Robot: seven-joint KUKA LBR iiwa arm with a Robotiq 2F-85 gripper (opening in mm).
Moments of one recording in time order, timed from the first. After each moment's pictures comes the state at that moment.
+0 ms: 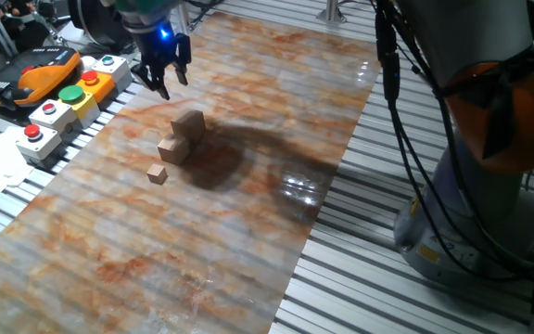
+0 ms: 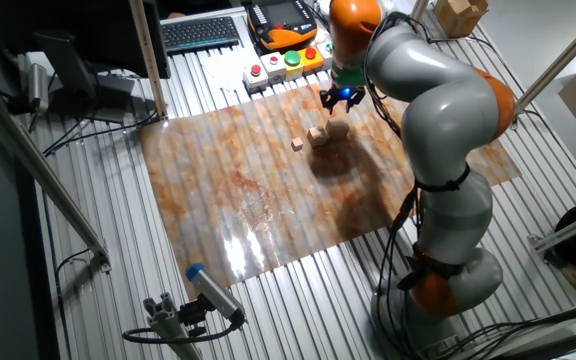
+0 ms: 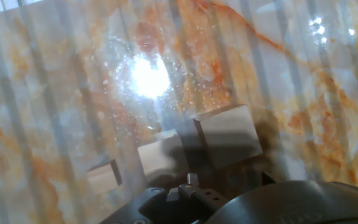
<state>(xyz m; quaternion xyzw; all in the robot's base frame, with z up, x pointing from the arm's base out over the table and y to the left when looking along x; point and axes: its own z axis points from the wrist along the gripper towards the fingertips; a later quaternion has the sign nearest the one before) 0.620 0.000 0.176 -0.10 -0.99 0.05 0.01</state>
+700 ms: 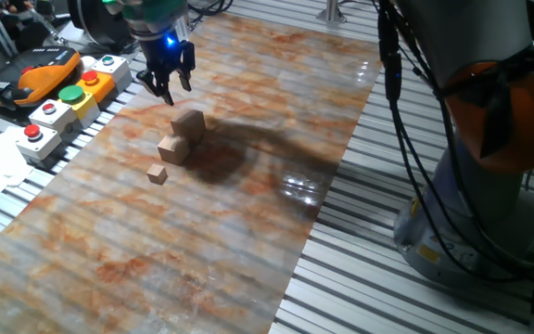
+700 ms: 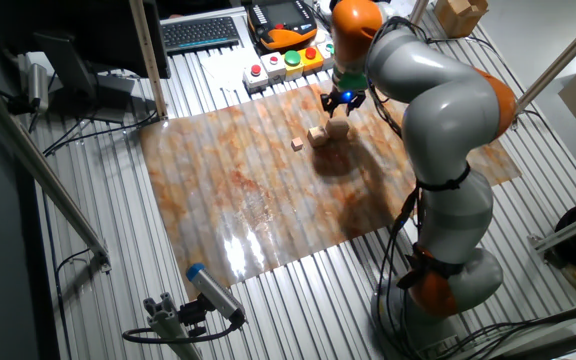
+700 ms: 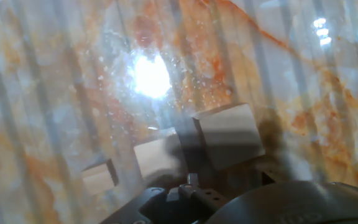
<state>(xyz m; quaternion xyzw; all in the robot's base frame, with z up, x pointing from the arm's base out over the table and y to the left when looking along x) 0.618 -0.004 0.165 -0.13 -0.99 0.02 0.00</state>
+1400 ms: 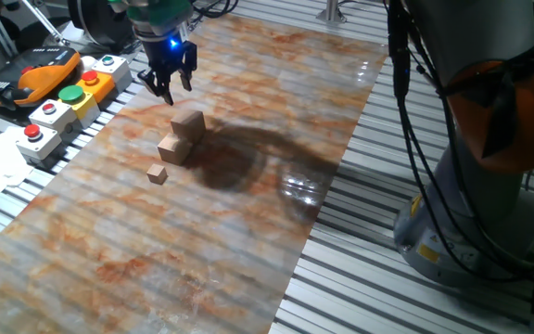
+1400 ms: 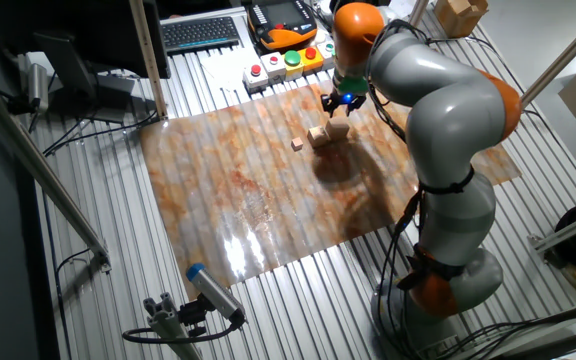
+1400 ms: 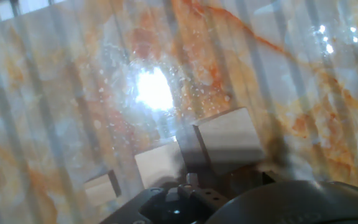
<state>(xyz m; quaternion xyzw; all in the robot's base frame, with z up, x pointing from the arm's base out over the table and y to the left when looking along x) 0.618 -0.004 0.165 -0.13 -0.99 0.04 -0.02</state>
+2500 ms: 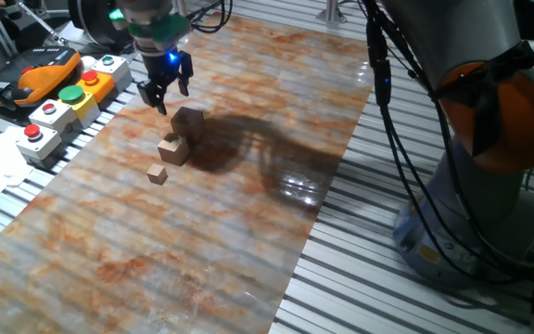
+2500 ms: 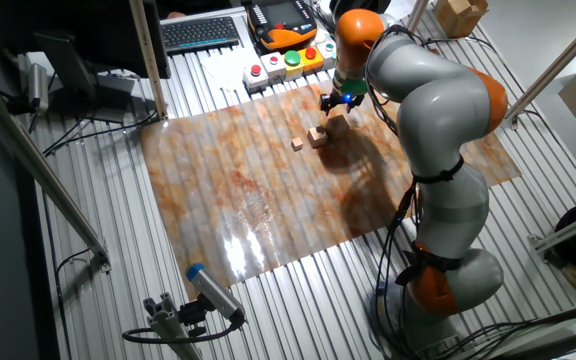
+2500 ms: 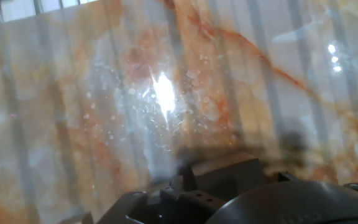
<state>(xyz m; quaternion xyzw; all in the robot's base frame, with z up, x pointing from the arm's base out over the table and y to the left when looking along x) 0.658 -0.024 0.107 -0.08 -1.00 0.03 -0.03</state>
